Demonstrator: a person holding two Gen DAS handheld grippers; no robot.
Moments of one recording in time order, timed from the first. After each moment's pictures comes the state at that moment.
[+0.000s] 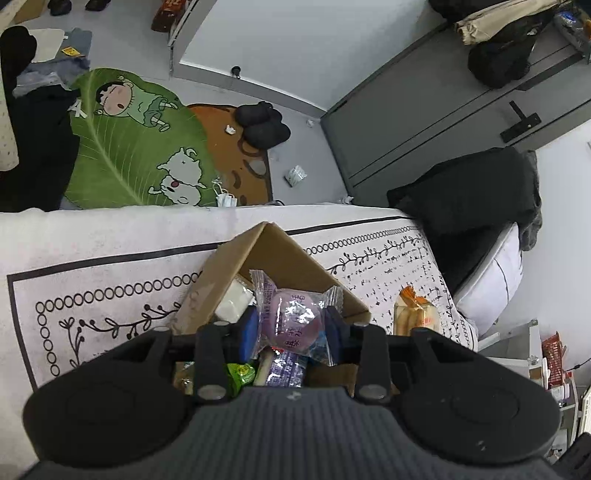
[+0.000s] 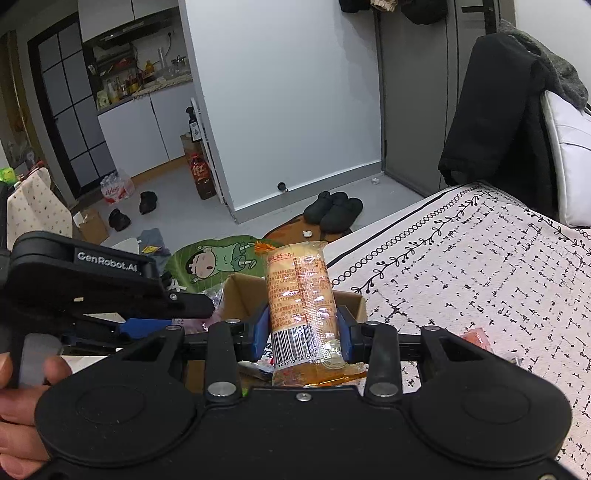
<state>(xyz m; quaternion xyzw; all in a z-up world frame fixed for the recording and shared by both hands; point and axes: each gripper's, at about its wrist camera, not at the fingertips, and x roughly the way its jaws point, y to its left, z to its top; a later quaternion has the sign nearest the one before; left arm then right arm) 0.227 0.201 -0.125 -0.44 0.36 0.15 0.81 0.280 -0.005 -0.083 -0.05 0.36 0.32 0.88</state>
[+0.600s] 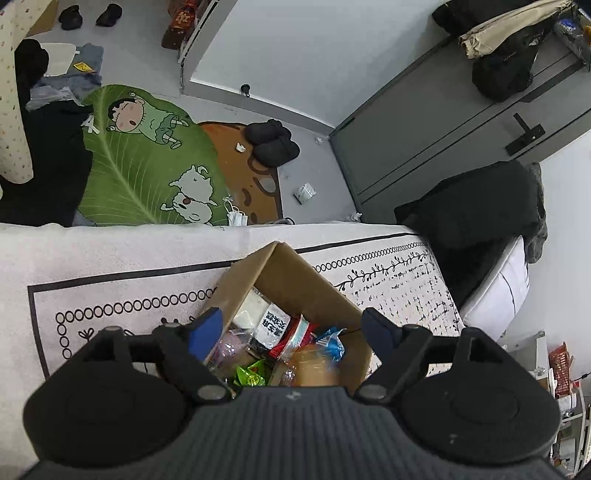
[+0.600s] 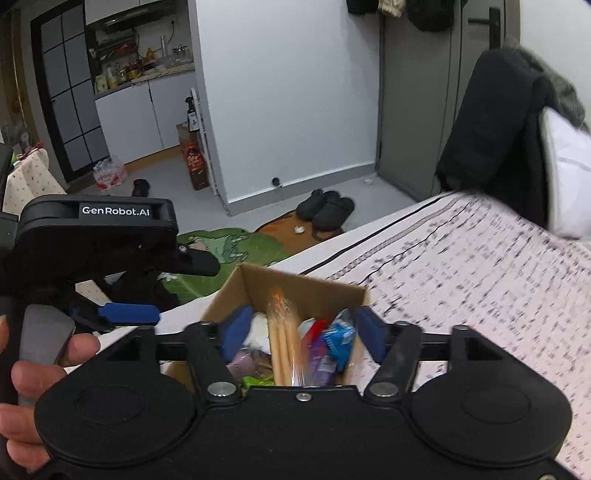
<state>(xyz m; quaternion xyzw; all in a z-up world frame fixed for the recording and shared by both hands) 0.219 0.203 -0.111 -0.43 0.35 0.18 0.82 0.261 0.000 -0.071 -0.08 0.35 0.30 0.89</state>
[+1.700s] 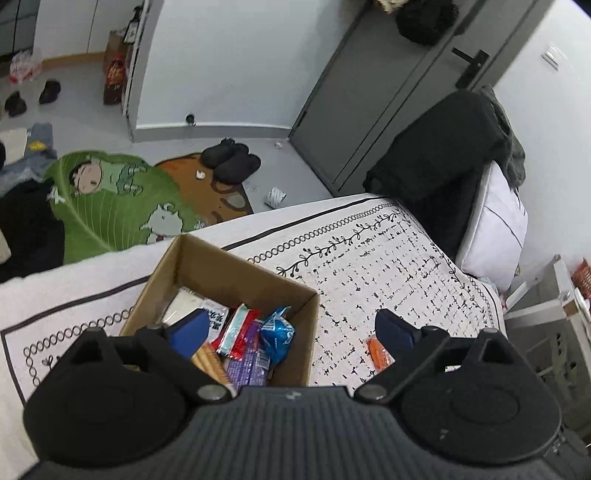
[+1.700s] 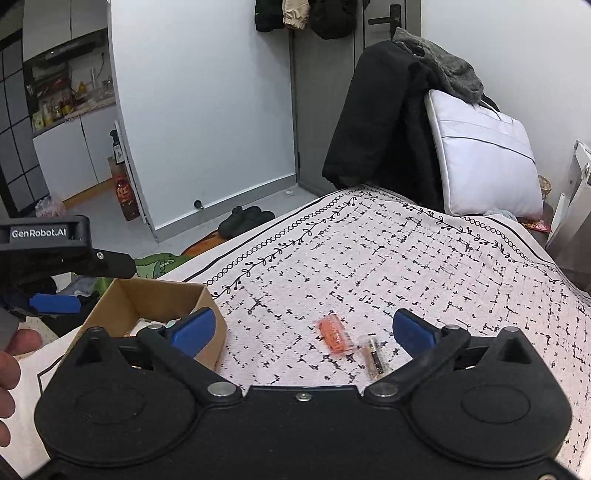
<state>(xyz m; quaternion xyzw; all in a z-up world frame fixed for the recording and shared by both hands) 0.265 0.107 -0.095 -0.29 0.35 0.15 0.88 0.293 -0.126 -0.081 -0.04 0.33 0.21 0.92</state>
